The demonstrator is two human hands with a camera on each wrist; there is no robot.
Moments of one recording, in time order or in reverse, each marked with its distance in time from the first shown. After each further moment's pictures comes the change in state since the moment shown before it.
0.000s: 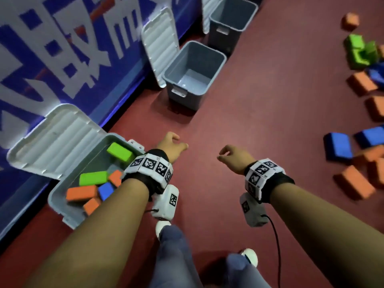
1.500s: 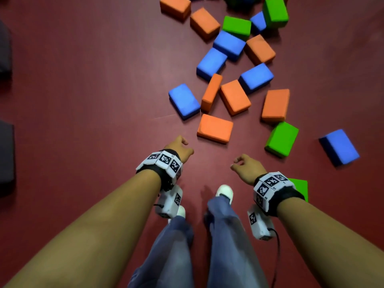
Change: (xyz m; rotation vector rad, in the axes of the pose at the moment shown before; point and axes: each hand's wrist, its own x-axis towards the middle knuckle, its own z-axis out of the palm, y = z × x) left_hand 0.014 0.459 0.939 0.718 -0.569 0.207; right_hand -0.015 0.942 -0.303 0.608 0.153 0.675
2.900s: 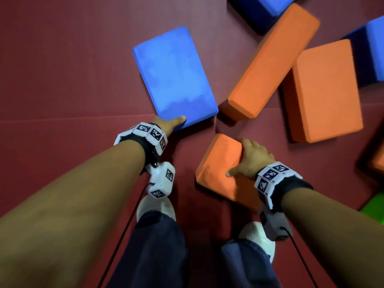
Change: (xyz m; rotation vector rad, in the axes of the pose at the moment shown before) left_hand 0.713 -0.088 0.141 -0.478 0.043 -0.464; right_hand 0.698 -0.012 0.115 -0.564 -0.248 -0.070
